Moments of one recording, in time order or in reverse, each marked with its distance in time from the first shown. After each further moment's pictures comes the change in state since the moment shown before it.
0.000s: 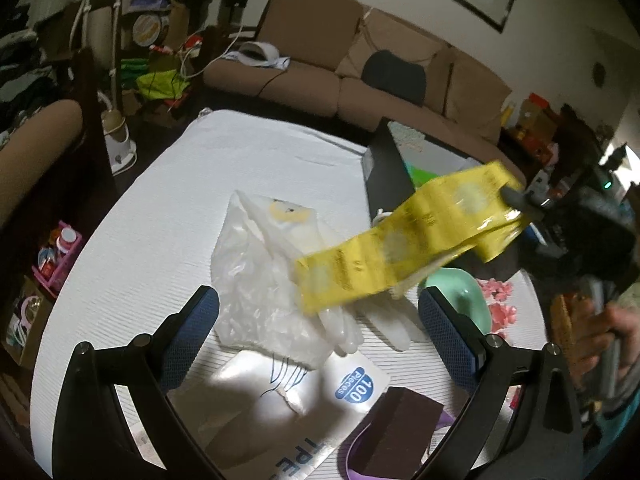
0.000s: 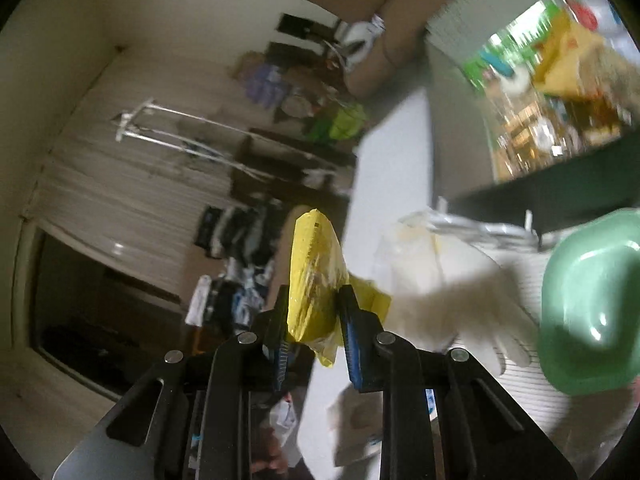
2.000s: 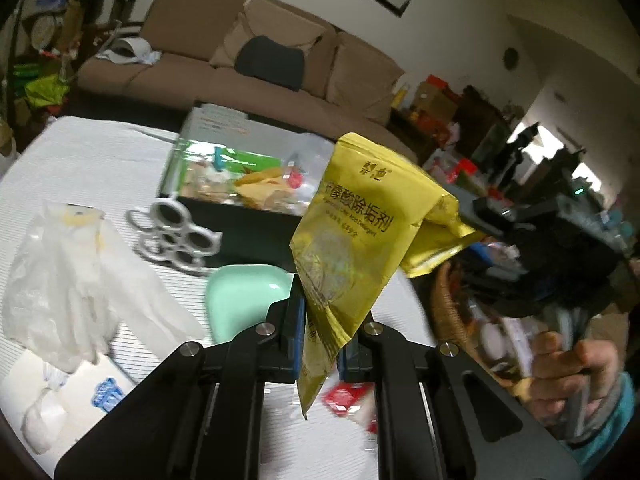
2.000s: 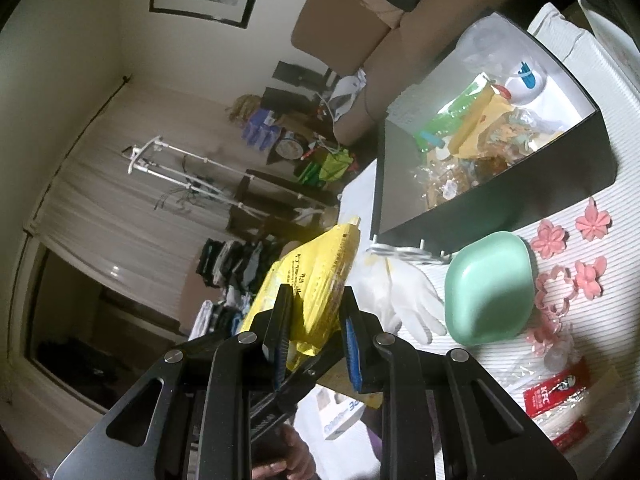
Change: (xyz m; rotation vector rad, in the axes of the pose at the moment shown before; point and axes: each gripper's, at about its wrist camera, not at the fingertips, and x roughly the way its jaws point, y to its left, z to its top) left arm 0.024 -0.186 -0.007 0.083 0.047 -0.385; right arm -0.172 -0.008 -0.016 0.018 -0.135 -0.043
